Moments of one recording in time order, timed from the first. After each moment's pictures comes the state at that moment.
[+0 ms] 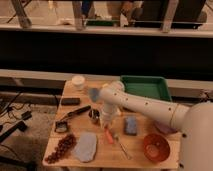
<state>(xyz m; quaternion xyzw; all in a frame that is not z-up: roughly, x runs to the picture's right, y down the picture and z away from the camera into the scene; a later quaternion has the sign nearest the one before) 0.008 0.207 0.814 -0.22 -0.37 -0.67 0.60</state>
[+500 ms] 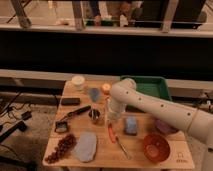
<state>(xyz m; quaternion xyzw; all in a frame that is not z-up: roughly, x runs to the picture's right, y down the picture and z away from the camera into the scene) 0.034 0.182 0.769 -0.19 -0.36 -0.63 0.66</state>
